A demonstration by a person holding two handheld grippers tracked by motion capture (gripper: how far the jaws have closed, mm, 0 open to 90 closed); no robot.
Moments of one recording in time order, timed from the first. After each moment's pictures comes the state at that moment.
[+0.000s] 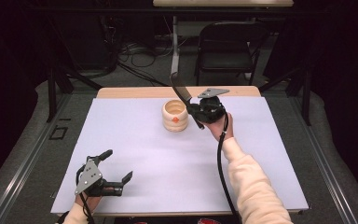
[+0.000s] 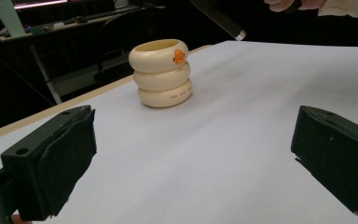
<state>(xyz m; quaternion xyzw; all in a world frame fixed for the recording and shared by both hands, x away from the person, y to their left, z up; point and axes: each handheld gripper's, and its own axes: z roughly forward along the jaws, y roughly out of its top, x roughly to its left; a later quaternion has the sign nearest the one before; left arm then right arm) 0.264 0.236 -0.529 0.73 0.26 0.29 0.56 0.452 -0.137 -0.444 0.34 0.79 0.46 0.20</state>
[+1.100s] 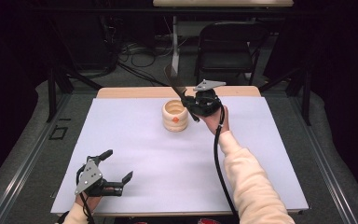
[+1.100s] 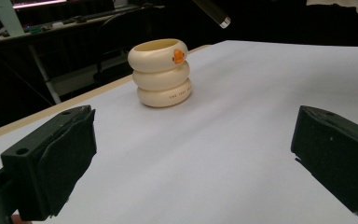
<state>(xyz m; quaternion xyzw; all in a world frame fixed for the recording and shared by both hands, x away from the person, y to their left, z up) 0.264 0.236 -0.529 0.73 0.26 0.29 0.56 0.462 -0.124 -0.425 0.32 0.79 0.48 0.21</state>
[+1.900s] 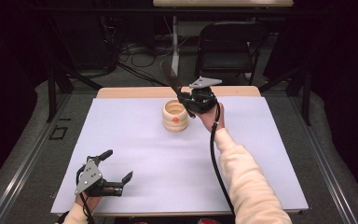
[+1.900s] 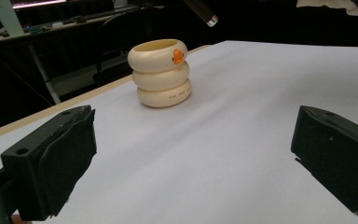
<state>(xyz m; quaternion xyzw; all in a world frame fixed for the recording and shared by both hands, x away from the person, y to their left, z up) 0.264 0.236 -0.529 0.73 0.26 0.29 0.56 0.471 -0.112 -0.423 0.31 0.78 0.49 0.22</state>
